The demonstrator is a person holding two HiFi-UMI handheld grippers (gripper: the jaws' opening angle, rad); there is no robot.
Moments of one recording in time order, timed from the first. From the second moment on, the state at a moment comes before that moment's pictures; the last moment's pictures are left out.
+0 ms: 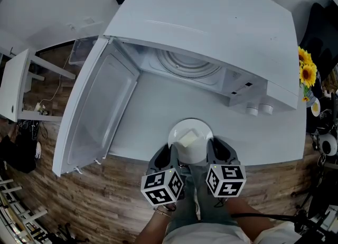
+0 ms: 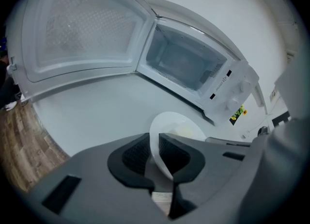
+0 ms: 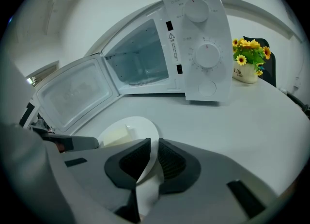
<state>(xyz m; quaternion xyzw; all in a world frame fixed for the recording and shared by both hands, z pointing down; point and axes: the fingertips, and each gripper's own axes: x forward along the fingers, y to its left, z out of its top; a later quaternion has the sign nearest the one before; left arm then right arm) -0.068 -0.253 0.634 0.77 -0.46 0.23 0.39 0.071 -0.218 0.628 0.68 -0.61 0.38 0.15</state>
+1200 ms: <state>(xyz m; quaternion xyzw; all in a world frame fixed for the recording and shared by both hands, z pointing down) -0.070 -0.318 0.541 0.80 -0.48 0.16 0.34 0.071 -0.281 0.536 0.70 -0.64 0.31 0.09</state>
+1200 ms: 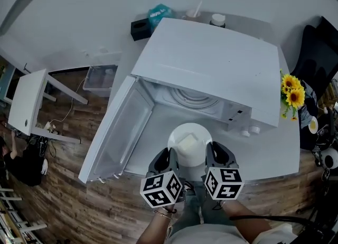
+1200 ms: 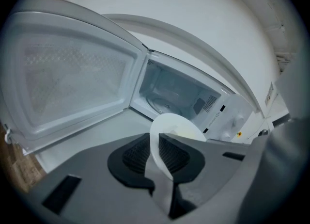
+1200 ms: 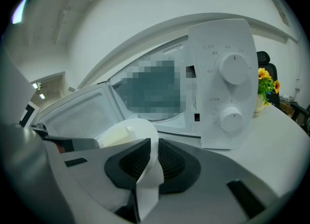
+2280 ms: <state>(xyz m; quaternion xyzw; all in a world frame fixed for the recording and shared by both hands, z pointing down) -0.042 -0.444 0.547 0.83 -0.44 0.11 0.31 0.093 -0.381 0.540 0.74 -0.59 0.30 0.00</state>
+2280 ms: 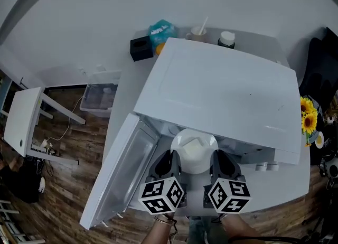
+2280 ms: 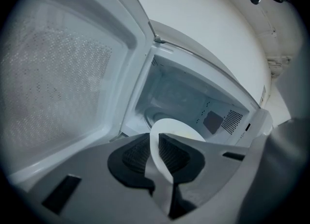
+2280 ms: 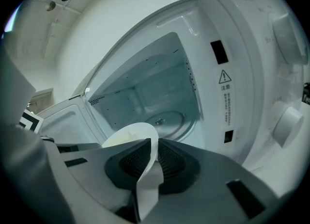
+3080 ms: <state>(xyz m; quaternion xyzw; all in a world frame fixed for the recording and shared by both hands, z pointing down) -0.018 -0.498 0.558 0.85 -0.44 0.11 0.28 0.112 -0.420 0.548 0.78 -0.55 0.29 -0.05</state>
